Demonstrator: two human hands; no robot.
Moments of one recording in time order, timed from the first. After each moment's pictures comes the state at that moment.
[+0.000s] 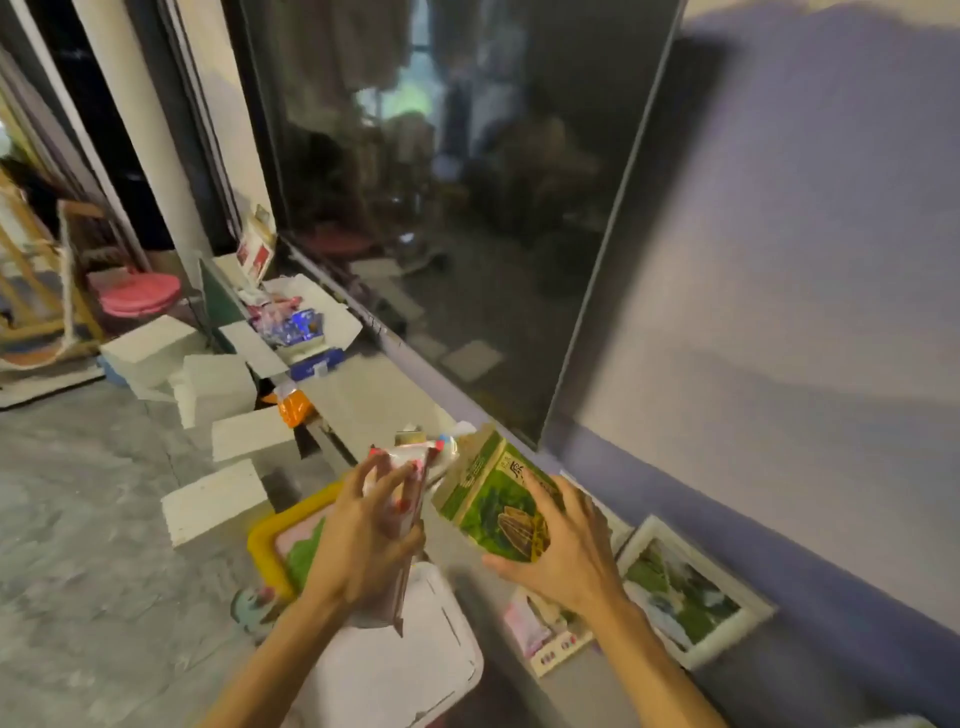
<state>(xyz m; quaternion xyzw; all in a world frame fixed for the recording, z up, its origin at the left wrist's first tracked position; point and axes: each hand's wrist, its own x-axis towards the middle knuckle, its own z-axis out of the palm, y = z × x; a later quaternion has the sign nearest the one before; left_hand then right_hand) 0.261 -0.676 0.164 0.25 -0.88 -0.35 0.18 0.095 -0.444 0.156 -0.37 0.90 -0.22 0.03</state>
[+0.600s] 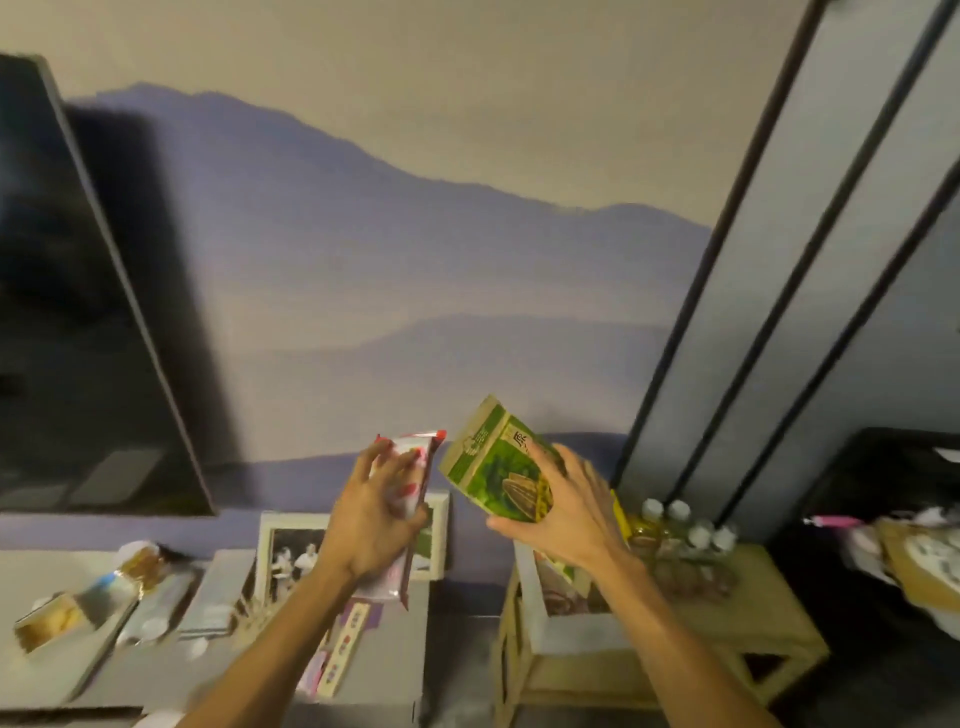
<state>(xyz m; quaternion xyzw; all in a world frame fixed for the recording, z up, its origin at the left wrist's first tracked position) 0.167 -0.351 0.264 -0.16 -0.90 -0.39 0.07 0.217 -0.079 0.278 0.04 0.98 -0.14 -0.13</state>
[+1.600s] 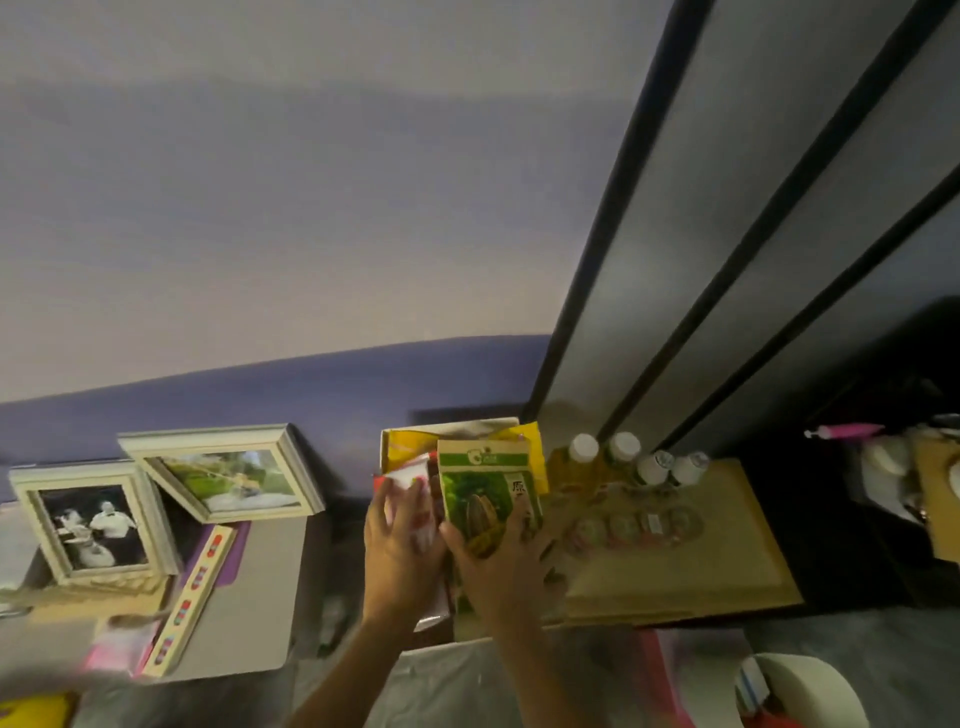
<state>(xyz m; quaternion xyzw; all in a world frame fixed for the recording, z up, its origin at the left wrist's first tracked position) 0.084 -0.009 -0.050 -0.02 -0.90 -0.44 -0.09 0.129 0.110 -0.010 0.40 0.88 -0.23 0.10</state>
